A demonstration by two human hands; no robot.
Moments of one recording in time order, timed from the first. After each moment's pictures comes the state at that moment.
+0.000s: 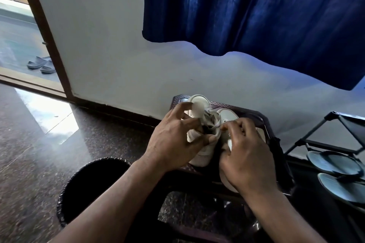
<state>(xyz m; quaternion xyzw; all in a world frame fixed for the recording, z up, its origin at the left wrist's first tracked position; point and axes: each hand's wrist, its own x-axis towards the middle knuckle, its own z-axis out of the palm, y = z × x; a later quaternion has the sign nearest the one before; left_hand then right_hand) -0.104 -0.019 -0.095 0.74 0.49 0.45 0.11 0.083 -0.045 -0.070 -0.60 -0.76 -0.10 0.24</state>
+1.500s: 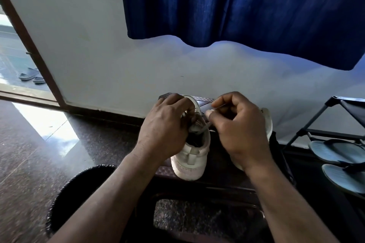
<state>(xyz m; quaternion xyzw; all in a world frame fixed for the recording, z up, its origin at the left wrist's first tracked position) -0.075 0.014 -0.077 0.74 0.54 0.39 0.04 0.092 -0.004 -0.043 -0.55 -0.61 0.25 0.51</state>
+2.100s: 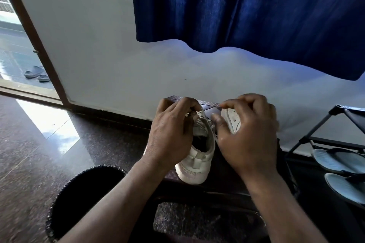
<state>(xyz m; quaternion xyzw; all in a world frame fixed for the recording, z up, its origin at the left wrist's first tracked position) -0.070 0.007 -0.082 0.69 0.52 0.50 0.05 0.100 -0.002 -0.053 -0.58 -0.70 -0.06 0.41</state>
